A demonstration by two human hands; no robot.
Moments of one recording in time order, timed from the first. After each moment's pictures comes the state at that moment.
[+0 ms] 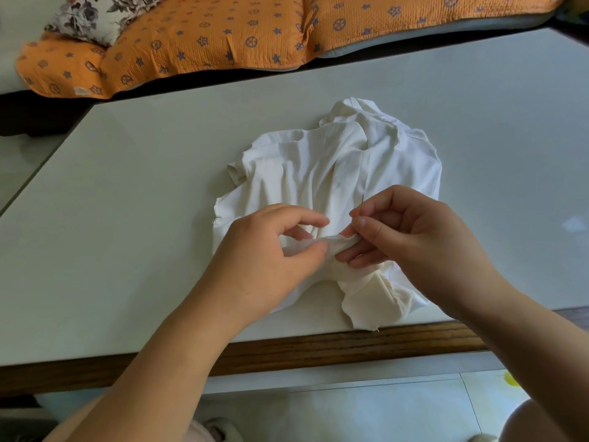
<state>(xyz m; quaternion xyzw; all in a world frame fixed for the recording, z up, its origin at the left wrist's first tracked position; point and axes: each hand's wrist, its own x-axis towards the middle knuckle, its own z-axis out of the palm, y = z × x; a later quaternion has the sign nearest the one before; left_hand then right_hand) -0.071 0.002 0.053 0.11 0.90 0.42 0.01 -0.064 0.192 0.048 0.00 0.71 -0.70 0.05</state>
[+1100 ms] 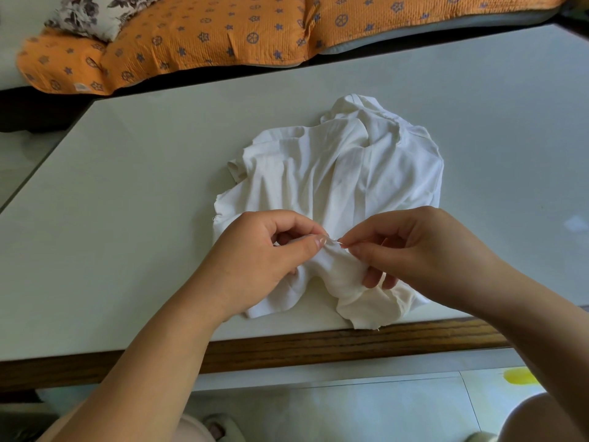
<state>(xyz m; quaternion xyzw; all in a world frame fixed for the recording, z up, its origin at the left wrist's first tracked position) -0.078 -0.005 0.049 0.08 0.84 0.53 0.11 -0.063 0.203 0.055 -0.06 0.86 -0.50 0.12</state>
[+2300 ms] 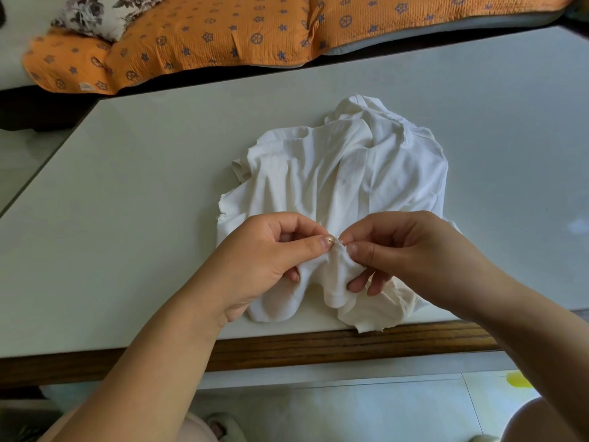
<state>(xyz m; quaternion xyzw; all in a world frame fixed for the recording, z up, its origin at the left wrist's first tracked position) -0.080 -0.002 0.050 0.03 0.76 0.62 0.19 -0.064 0.195 0.049 -0.05 0.76 -0.62 0.16</state>
